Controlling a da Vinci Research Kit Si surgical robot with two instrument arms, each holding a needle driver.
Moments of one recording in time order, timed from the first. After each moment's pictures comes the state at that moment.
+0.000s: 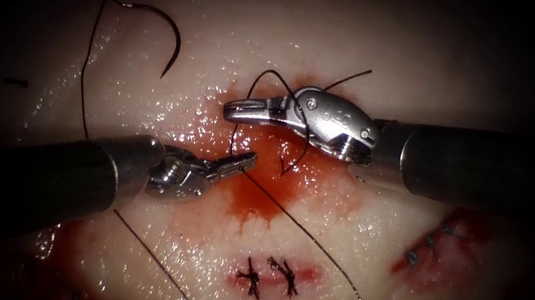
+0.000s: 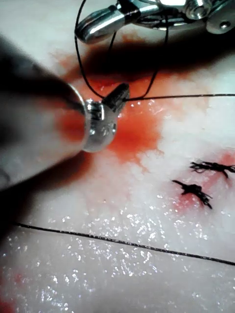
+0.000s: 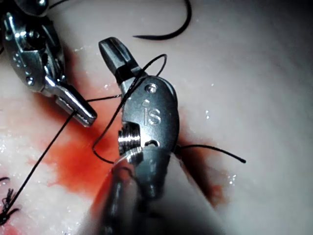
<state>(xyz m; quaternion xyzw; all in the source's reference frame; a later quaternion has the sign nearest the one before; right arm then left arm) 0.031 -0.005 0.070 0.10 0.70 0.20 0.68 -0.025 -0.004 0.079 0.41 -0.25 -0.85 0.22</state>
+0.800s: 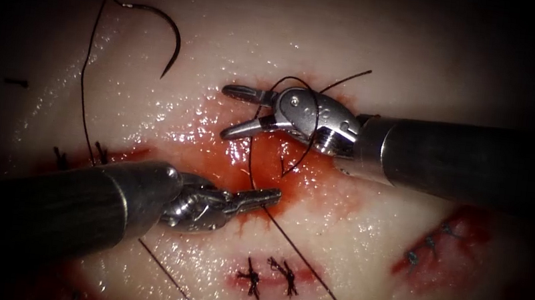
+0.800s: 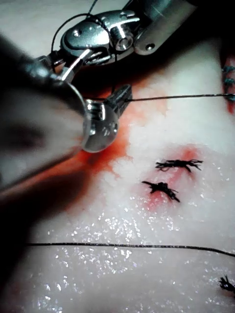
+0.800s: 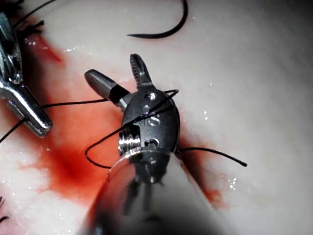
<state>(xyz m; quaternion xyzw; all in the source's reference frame) 0.033 -0.006 0.074 0.10 0.62 0.25 0.74 -0.026 -0.004 0.071 0.44 -0.25 -0.81 0.29</state>
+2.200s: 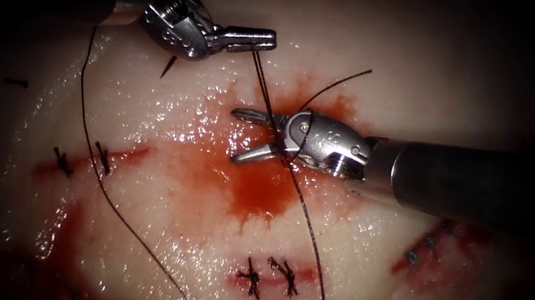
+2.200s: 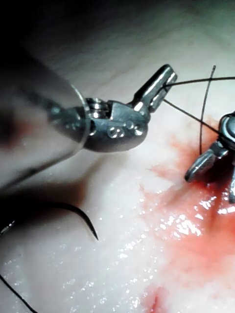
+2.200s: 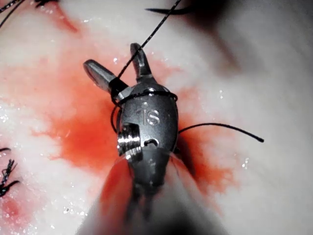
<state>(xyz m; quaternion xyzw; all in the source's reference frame) 0.031 -0.010 0.075 0.20 0.61 0.15 0.75 -0.021 0.015 0.074 0.65 -0.25 -0.68 0.24</state>
